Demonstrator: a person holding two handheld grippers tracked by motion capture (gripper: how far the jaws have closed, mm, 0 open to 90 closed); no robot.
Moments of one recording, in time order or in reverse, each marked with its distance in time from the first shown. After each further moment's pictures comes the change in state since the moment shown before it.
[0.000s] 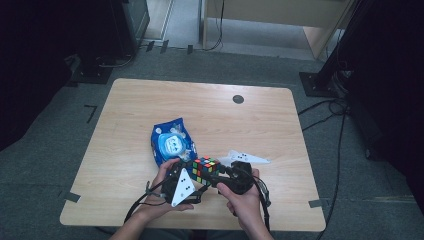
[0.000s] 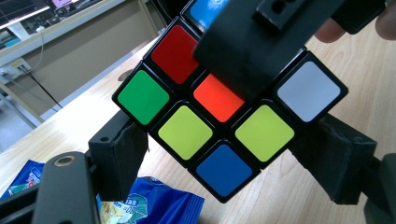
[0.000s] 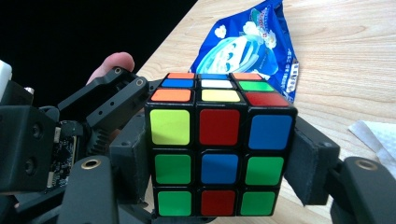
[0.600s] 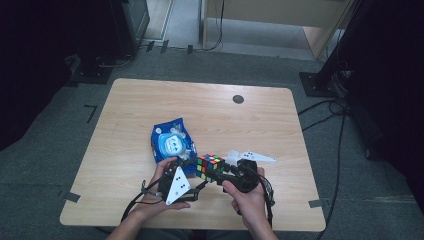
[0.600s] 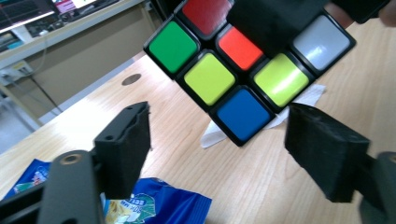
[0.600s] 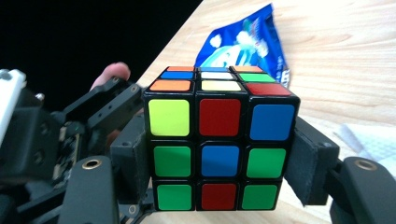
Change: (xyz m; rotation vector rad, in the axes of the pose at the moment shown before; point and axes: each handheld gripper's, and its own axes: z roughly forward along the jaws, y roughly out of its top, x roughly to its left) left arm 0.008 -0.004 -0.006 -0.049 -0.014 -0.030; right arm -0.006 0.006 -0.012 -0.006 0.017 0.022
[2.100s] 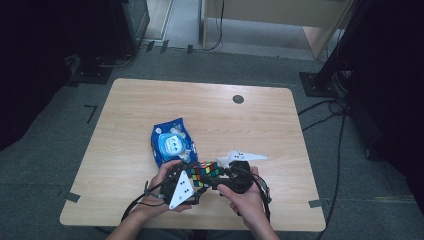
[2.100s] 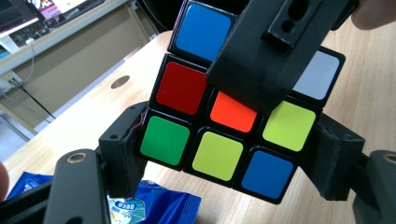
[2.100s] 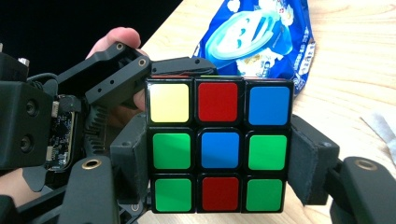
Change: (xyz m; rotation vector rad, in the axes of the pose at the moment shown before) left arm -0.007 0.003 0.002 0.036 -0.032 0.072; right arm 0.003 -0.002 0.013 0.114 0.022 -0.067
